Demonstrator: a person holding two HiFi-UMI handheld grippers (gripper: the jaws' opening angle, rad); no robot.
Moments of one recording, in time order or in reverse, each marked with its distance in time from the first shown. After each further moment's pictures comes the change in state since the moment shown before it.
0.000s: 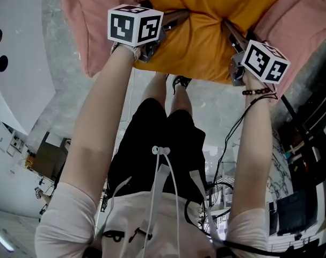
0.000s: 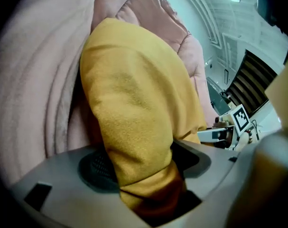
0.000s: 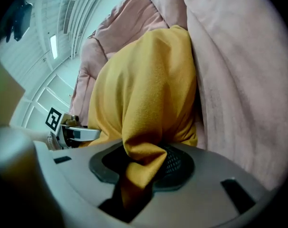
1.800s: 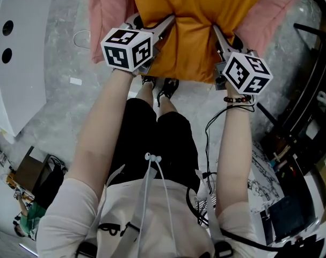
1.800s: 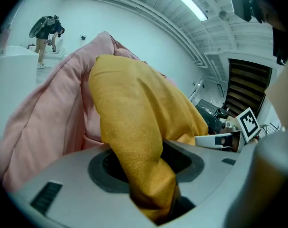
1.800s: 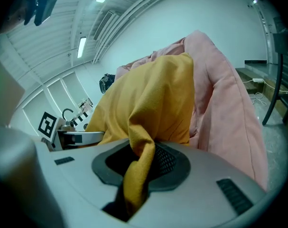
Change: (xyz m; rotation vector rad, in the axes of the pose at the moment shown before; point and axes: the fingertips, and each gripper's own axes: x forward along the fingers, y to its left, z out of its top) left arm -0.142 -0.116 0.073 0.106 -0.430 0.080; right arm -0.143 0.117 0.077 -0.260 -0.280 -0.014
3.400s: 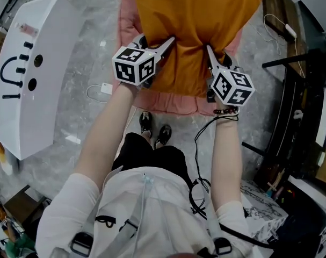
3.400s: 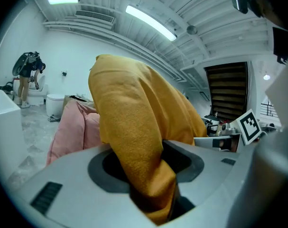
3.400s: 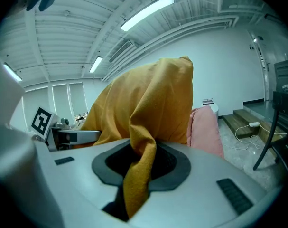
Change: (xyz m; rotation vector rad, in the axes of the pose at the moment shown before) left arm -0.095 -0.128 0.239 0.228 -0.261 -0.077; right arm -0.138 0.087 0.224 -0.179 -0.336 -0.075
